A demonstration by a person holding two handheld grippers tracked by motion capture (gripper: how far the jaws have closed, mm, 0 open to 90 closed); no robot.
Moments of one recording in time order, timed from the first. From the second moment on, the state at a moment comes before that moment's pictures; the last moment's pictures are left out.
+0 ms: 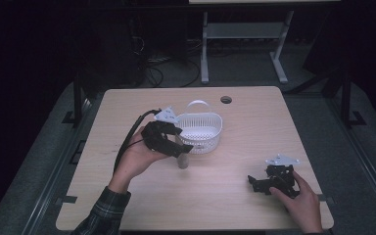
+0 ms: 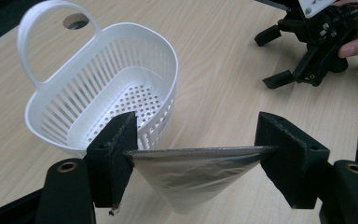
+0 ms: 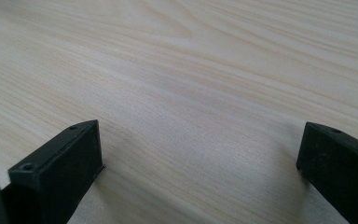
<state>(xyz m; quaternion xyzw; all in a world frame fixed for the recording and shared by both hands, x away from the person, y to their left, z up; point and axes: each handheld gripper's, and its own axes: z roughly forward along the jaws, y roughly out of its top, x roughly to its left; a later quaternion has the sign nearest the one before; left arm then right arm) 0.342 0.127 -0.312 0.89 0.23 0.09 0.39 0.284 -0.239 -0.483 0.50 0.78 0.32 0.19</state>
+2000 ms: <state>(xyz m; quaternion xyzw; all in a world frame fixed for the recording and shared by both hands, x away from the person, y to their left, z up) 0.379 0.135 -0.253 0.87 0.24 0.11 0.41 0.284 -0.239 -0.483 0.50 0.78 0.32 0.19</state>
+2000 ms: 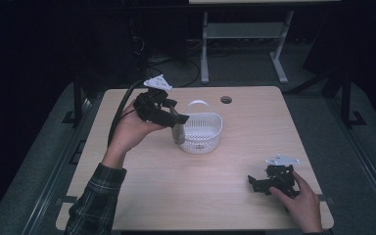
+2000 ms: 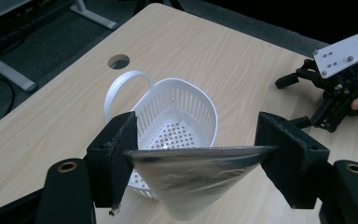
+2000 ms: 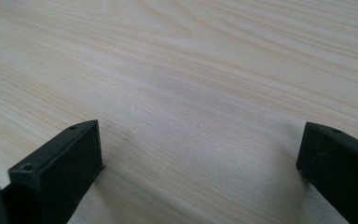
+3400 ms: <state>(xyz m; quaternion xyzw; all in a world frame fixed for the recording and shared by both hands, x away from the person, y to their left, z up) 0.416 0.114 -0.270 0.87 0.25 0.13 0.41 0.284 -0.239 -0.483 0.50 0.78 0.32 0.19</state>
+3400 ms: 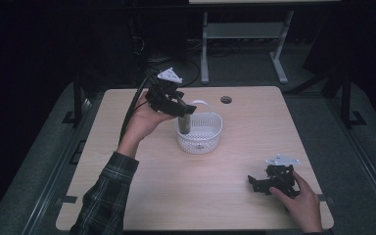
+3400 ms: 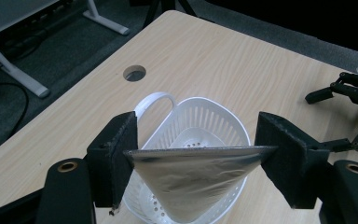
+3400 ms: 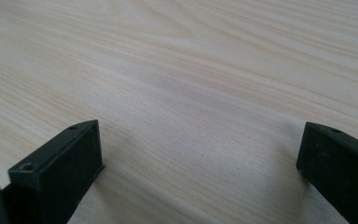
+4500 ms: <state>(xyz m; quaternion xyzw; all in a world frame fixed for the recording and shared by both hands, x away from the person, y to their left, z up) 0.426 0.106 -0.328 0.87 0.26 0.12 0.39 0.284 -0.239 -0.483 0.50 0.78 0.32 0.19</state>
